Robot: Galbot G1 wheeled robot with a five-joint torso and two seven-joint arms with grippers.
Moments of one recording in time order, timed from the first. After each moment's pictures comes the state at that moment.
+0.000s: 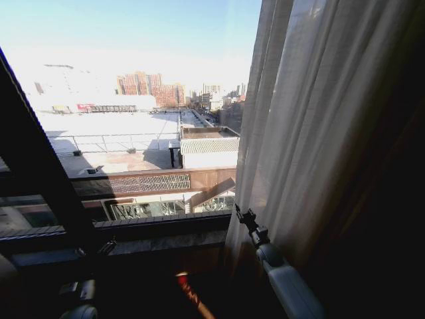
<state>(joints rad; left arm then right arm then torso) 1.49 -1.30 -0.85 -1.77 -0.38 -0.32 0.00 -0.91 1.25 0.30 1.35 0.24 0.23 -0.08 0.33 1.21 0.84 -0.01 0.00</state>
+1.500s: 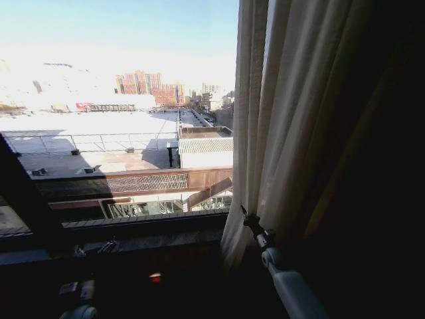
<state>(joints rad) 1.49 -1.30 -0.85 -1.77 -0.38 -0.32 0.00 -0.94 1.25 0.36 1.34 0.30 0.24 -0.16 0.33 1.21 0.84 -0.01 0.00</state>
